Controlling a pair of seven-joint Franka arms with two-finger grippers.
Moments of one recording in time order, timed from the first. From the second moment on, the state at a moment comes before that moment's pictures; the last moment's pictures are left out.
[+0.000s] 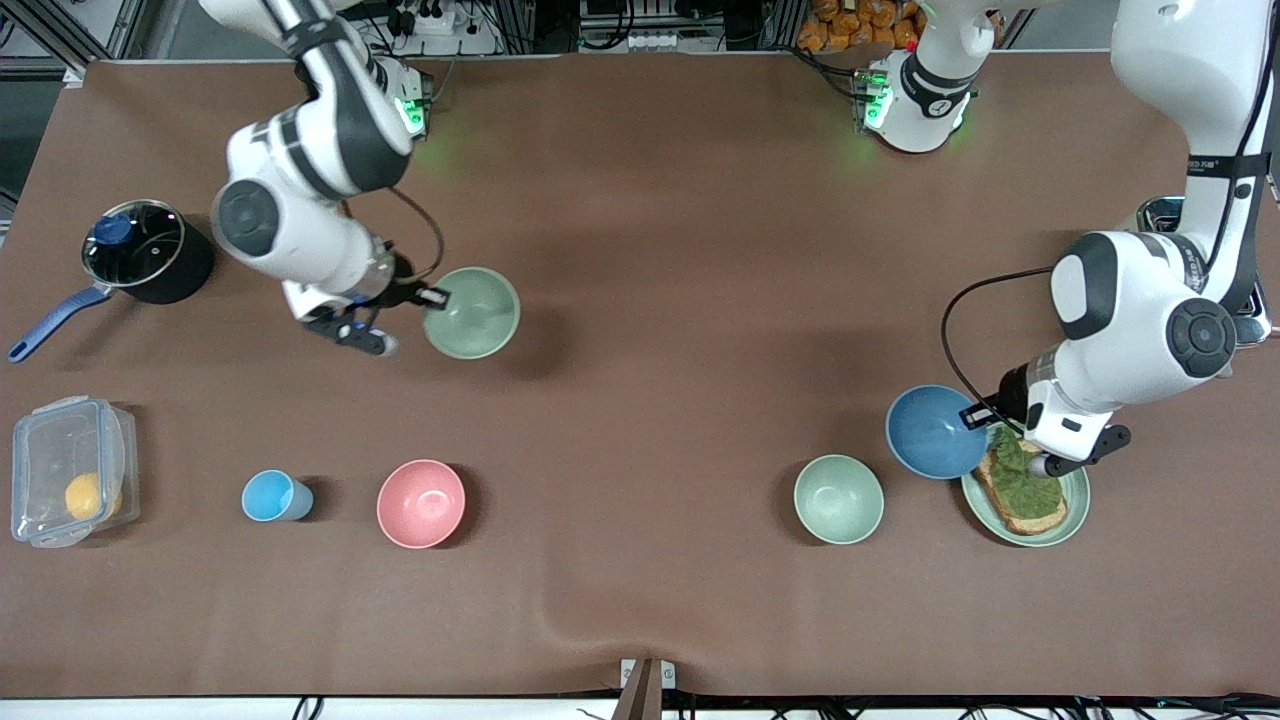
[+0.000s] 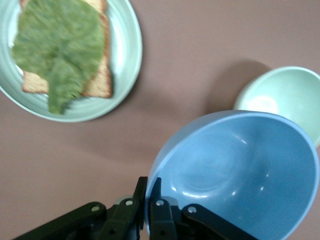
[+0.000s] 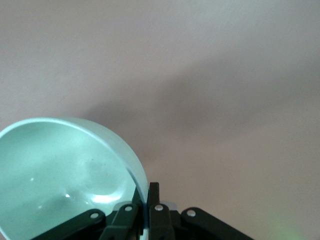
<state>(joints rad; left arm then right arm) 0.00 0.38 -0.11 -1.80 -0.12 2.15 -0.43 0.37 0.08 0.05 -2.13 0.25 2.09 0.70</state>
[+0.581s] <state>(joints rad) 0.00 0.36 -0.23 -1.80 -0.18 2.14 -0.60 0.62 0.24 0.05 -2.17 0.26 2.45 1.01</state>
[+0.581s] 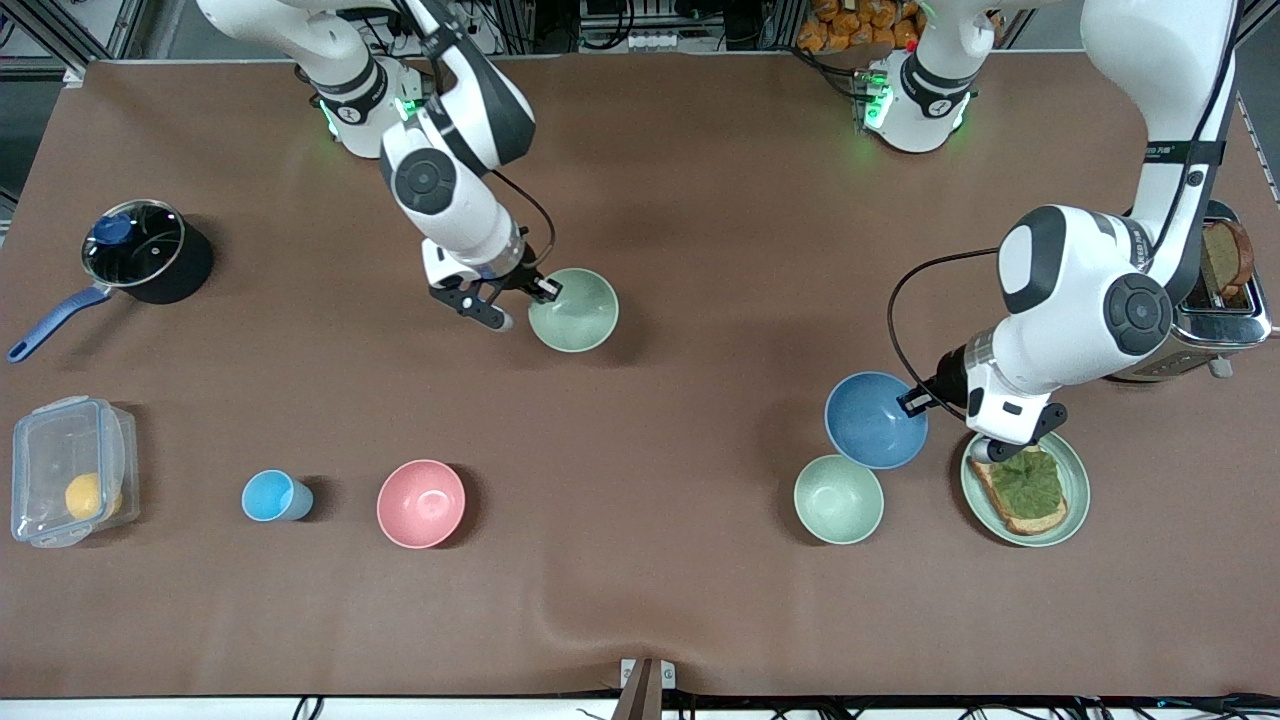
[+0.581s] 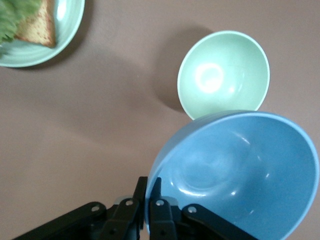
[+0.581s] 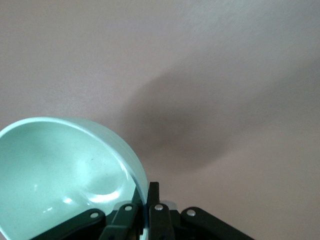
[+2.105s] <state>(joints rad) -0.14 0.41 -0.37 -1.97 -0.20 2.43 -0.86 0.73 0.39 0.04 -2.11 0.26 2.55 1.33</state>
